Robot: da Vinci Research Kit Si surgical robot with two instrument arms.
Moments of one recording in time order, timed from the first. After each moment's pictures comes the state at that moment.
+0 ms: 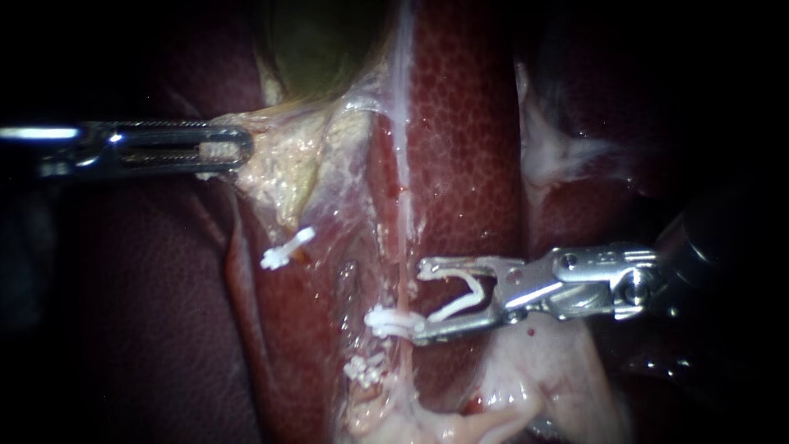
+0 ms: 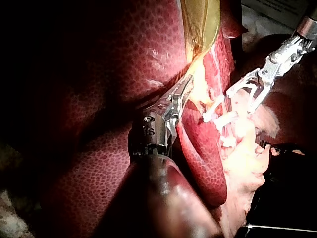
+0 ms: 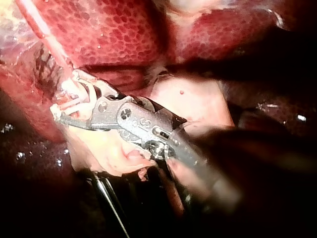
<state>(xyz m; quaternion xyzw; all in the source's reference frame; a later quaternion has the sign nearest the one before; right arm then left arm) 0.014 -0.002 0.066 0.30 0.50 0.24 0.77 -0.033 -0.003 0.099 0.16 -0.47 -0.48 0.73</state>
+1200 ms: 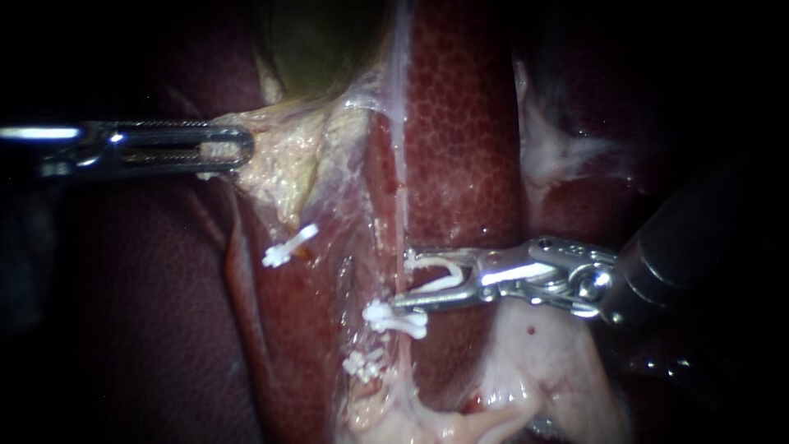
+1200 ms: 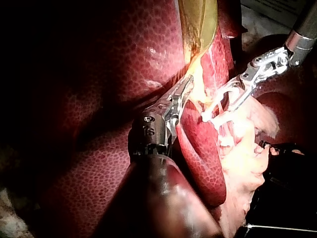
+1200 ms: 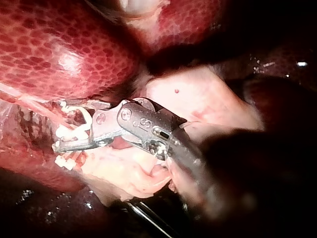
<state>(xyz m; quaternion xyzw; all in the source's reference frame) 0.016 -0.002 0.072 0.34 0.47 0.33 0.74 -0.033 -0.003 0.099 0.16 -0.47 -0.48 0.73</state>
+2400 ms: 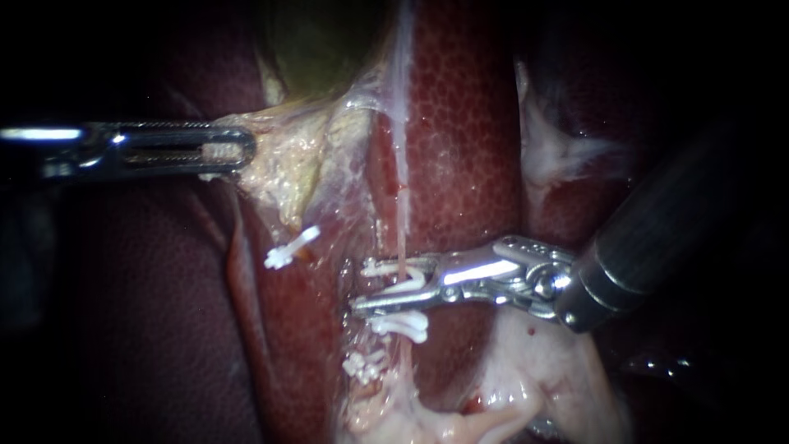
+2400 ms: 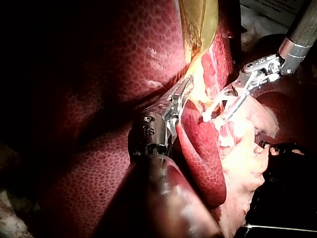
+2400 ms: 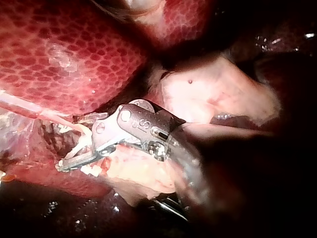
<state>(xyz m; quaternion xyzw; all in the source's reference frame) 0.019 -0.002 0.071 0.38 0.50 0.35 0.70 -0.033 -0.003 0.099 0.16 -0.47 -0.48 0.73</state>
